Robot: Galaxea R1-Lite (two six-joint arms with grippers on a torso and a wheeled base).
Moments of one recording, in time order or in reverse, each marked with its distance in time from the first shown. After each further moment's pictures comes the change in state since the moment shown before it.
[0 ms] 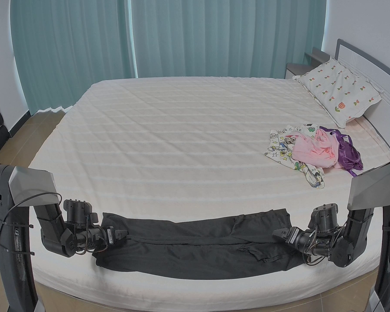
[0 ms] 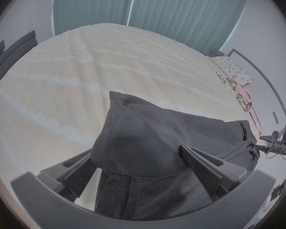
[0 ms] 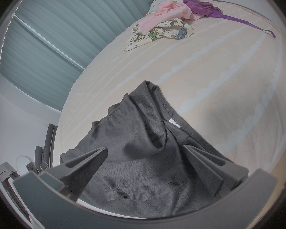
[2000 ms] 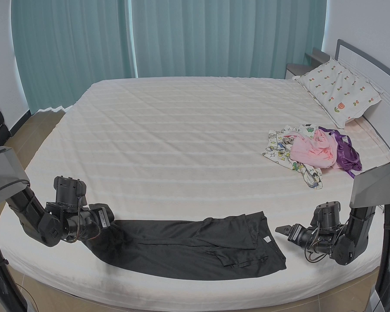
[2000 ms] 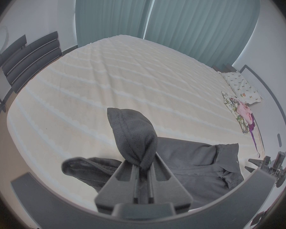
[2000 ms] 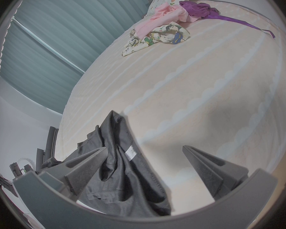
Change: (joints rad) left arm -0.101 -0.399 0.040 0.322 0.225 -0.189; right arm -0.034 -0.005 -0.009 -0.003 0.013 0.005
